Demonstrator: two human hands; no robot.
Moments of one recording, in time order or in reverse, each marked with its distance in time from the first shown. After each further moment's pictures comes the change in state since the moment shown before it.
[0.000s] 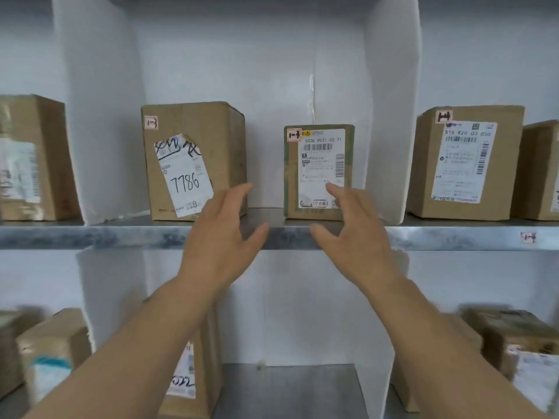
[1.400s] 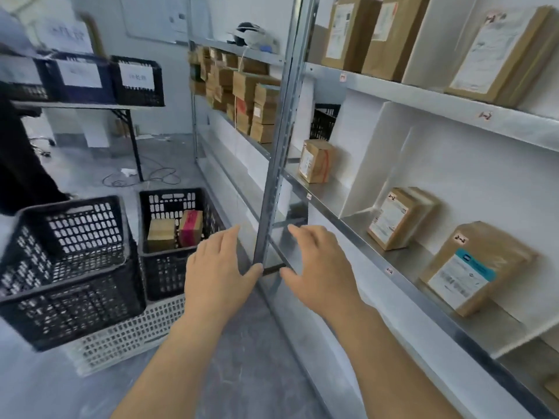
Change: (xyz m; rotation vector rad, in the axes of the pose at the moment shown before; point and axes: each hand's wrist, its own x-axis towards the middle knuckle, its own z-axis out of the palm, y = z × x) left_hand -0.417 -0.277 -0.373 0.746 0.167 -1.137; right_hand -0.287 -0.477 0.321 0.343 -0.951 -0.734
